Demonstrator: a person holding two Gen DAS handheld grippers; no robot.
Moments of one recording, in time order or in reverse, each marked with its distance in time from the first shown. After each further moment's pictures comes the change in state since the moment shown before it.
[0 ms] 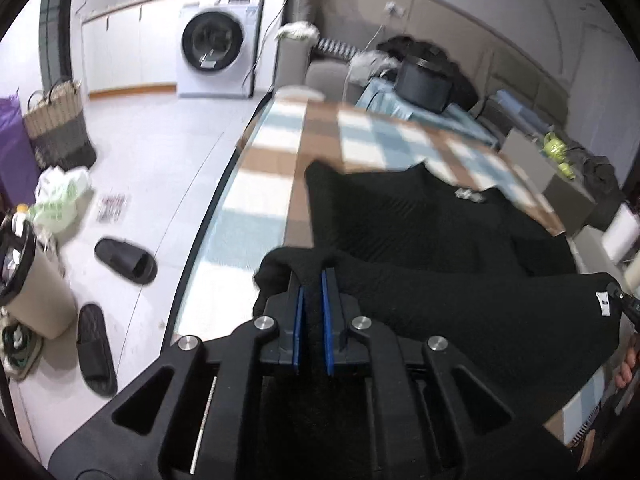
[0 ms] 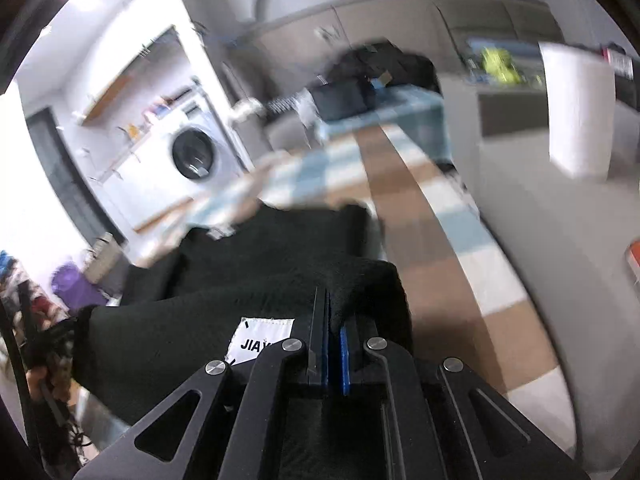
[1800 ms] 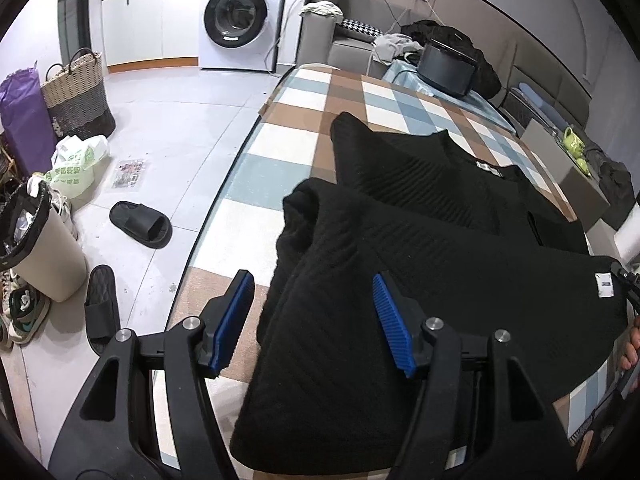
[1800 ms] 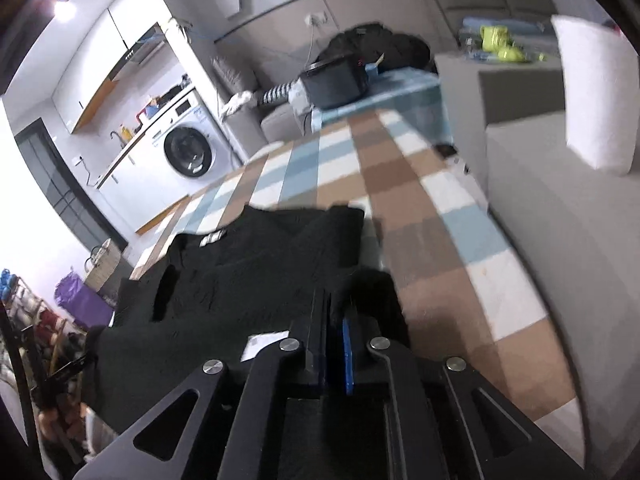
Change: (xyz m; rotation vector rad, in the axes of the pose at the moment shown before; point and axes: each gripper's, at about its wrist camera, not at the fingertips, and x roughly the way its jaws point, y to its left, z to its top) left arm 0.003 0.005 -0.032 -0.050 0.063 0.046; right arm 0.029 -0.014 0.026 0.048 0.062 0.071
